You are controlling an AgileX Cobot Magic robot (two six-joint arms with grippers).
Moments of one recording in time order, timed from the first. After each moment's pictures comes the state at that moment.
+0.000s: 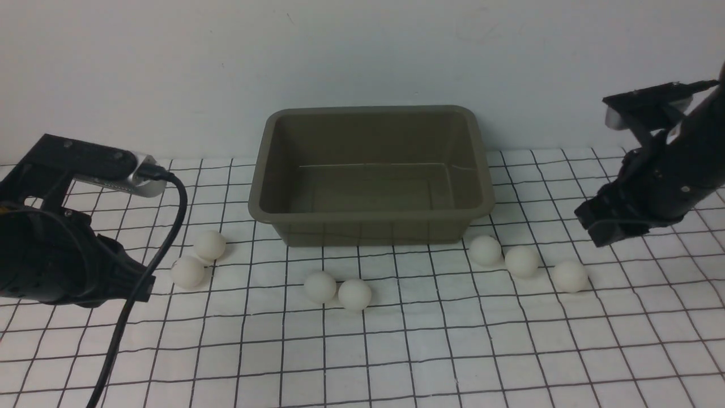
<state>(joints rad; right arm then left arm) 0.15 1.83 -1.41 0.11 1.04 -0.25 0.01 1.20 -0.83 -0.38 0.75 0.53</state>
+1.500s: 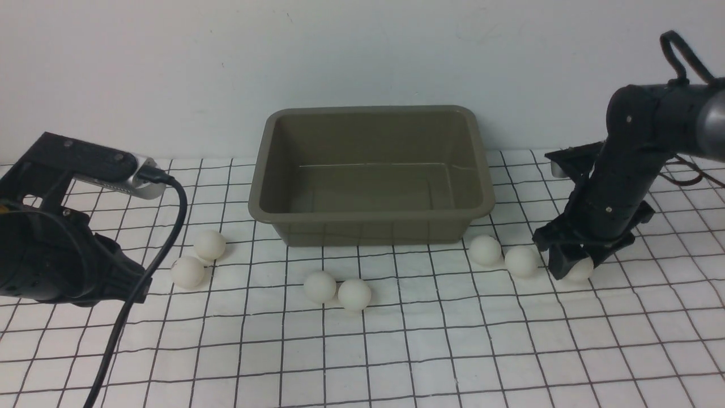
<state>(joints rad) 0.15 2.08 -1.60 0.07 1.20 -0.21 0.01 1.20 -0.83 -0.37 0.75 0.53</state>
